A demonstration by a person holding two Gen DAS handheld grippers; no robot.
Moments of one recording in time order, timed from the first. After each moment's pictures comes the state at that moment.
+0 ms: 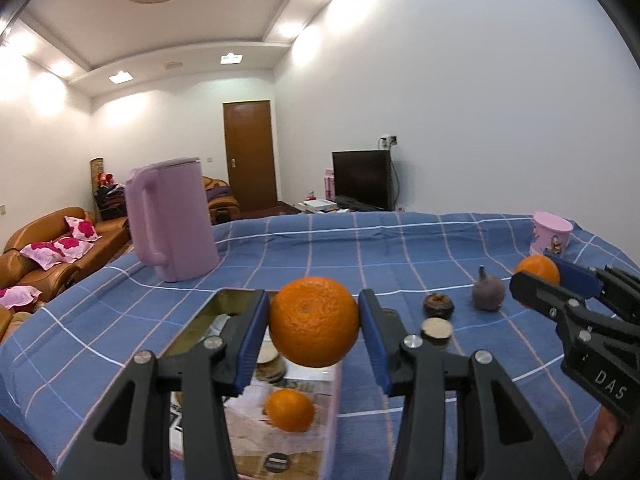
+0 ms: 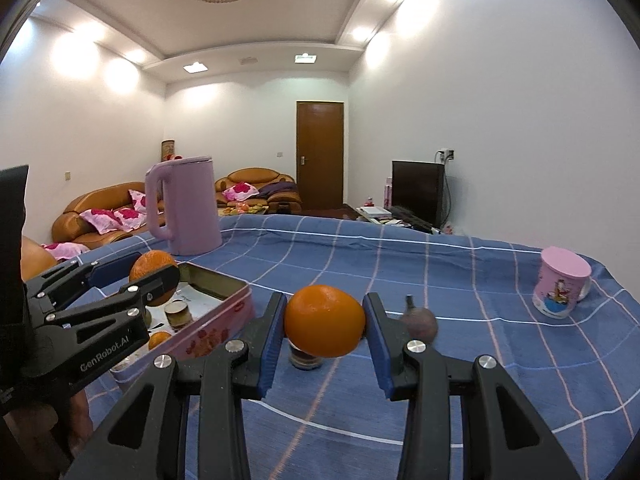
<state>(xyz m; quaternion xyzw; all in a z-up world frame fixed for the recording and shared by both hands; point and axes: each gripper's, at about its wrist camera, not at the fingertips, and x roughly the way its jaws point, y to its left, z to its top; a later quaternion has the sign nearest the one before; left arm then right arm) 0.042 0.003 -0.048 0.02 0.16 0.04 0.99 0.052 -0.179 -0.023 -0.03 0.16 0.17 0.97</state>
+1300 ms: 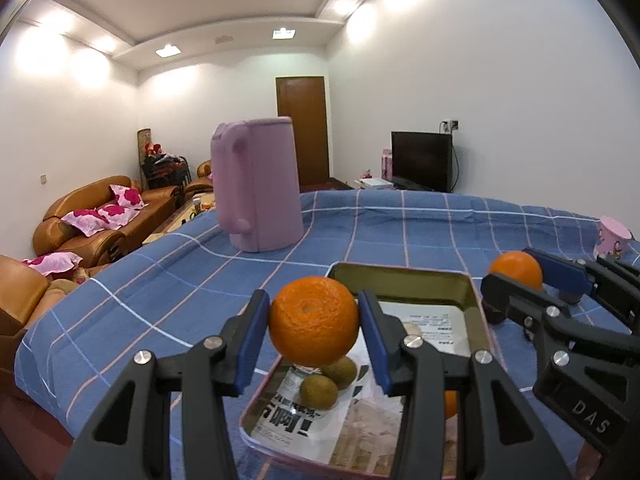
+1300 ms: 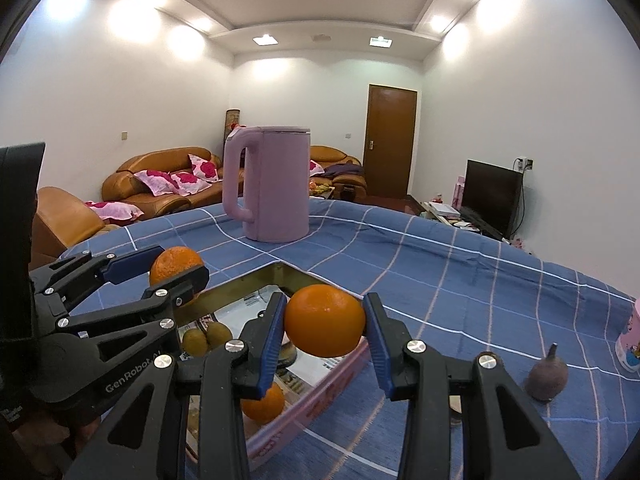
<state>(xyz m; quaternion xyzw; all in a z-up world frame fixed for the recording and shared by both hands) 0.055 0.094 -0.063 -0.01 0.20 0.13 0.97 0.088 -0.053 -0.026 -0.09 0.18 0.28 0.94</state>
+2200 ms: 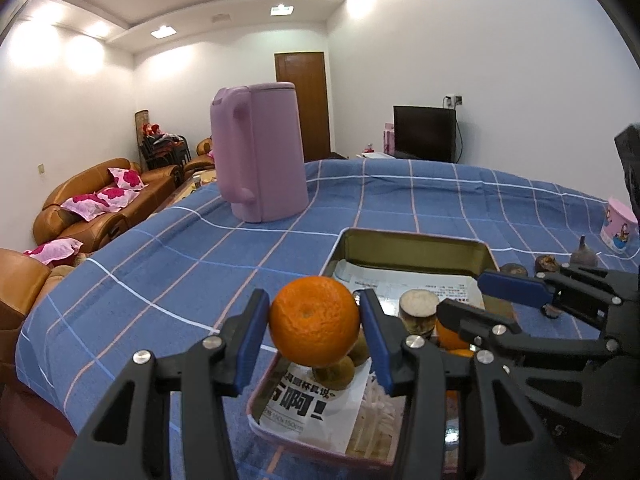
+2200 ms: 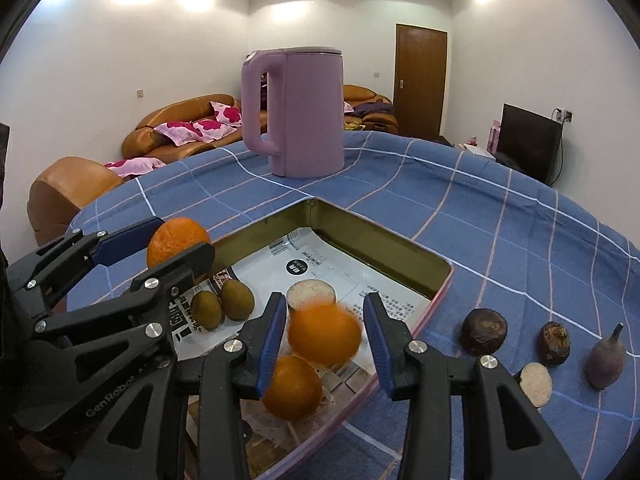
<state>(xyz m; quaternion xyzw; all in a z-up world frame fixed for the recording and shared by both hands) 0.062 0.103 -0.078 -0.01 0.25 0.13 0.96 0.120 -0.019 -0.059 -0.10 0.30 0.33 0.89</state>
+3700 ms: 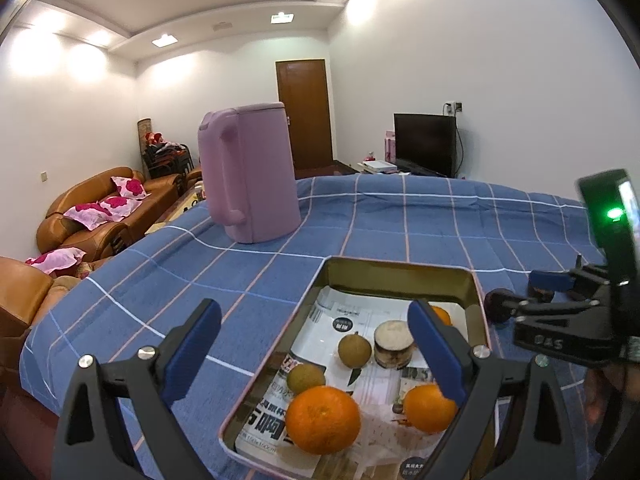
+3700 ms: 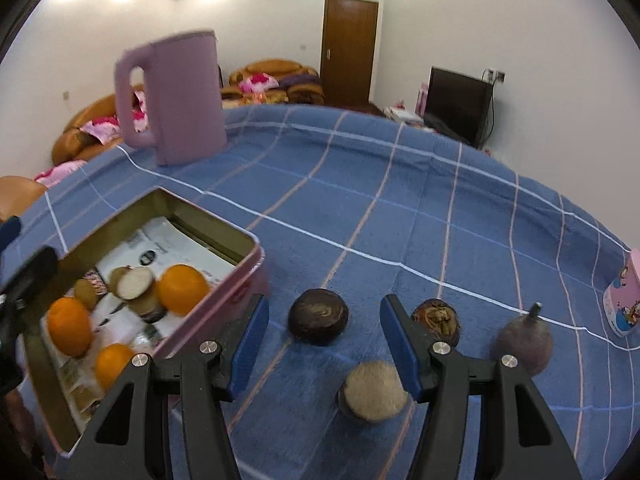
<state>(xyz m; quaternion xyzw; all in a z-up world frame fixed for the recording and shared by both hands) 0.079 0.083 -0.060 0.00 0.24 0.14 0.96 0.193 -0.083 -0.068 -0.11 0.37 0.19 0.90</state>
